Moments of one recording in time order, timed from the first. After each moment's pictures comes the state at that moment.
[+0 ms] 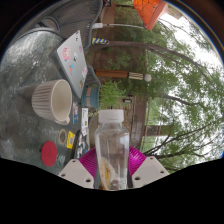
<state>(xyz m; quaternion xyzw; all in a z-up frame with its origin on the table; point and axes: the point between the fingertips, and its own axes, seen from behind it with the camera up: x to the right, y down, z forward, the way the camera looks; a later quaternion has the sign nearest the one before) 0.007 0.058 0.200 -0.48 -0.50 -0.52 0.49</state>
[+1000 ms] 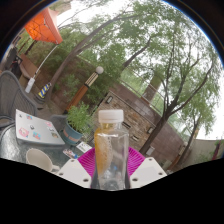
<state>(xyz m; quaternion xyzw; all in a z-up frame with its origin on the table) 0.024 0.077 0.236 -0.63 -0.22 -0.22 0.71</state>
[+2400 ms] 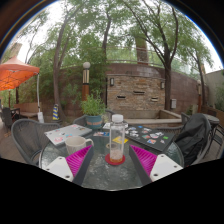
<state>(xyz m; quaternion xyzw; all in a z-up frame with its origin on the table) 0.063 -0.067 0.137 -0.76 -0.07 0.05 0.64</state>
